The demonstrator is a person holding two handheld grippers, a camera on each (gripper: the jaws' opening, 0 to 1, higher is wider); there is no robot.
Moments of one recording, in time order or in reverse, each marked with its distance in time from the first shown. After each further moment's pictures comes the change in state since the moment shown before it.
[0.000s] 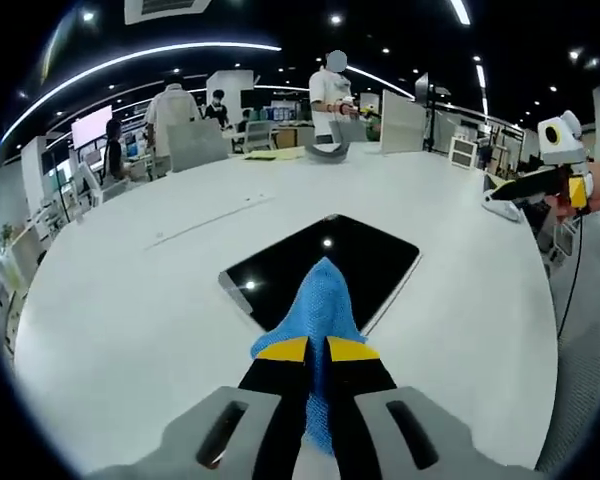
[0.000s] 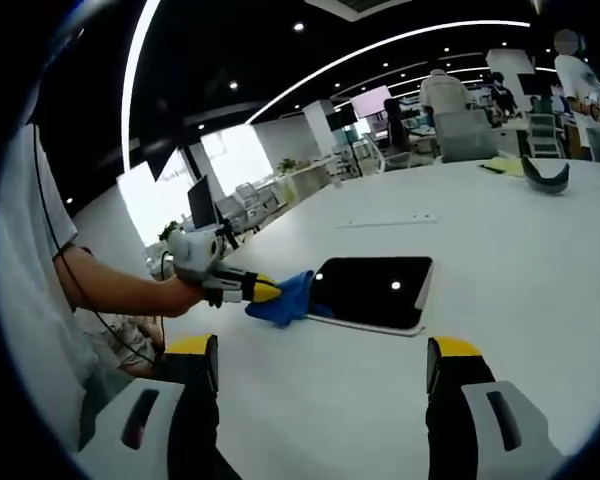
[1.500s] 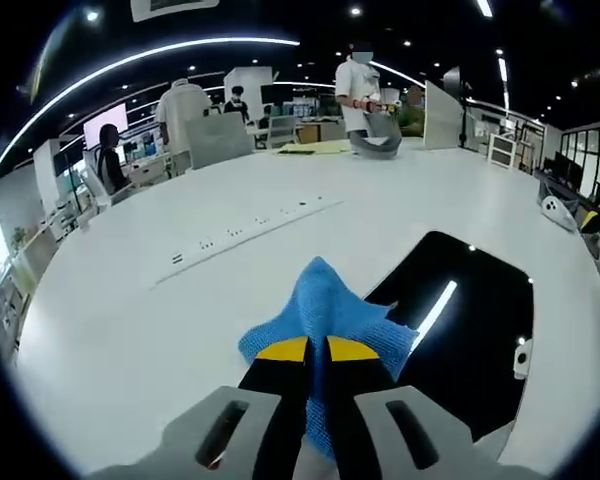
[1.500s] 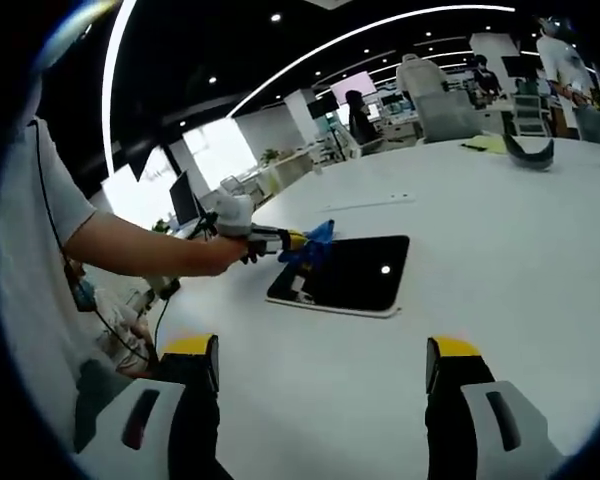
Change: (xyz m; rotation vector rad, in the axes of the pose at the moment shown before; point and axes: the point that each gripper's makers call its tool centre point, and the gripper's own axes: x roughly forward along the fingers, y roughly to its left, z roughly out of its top) left arm 0.095 0.097 0.035 0.019 0.009 0.099; right arm 0.004 -0.031 -0.017 0.058 0.059 -0.046
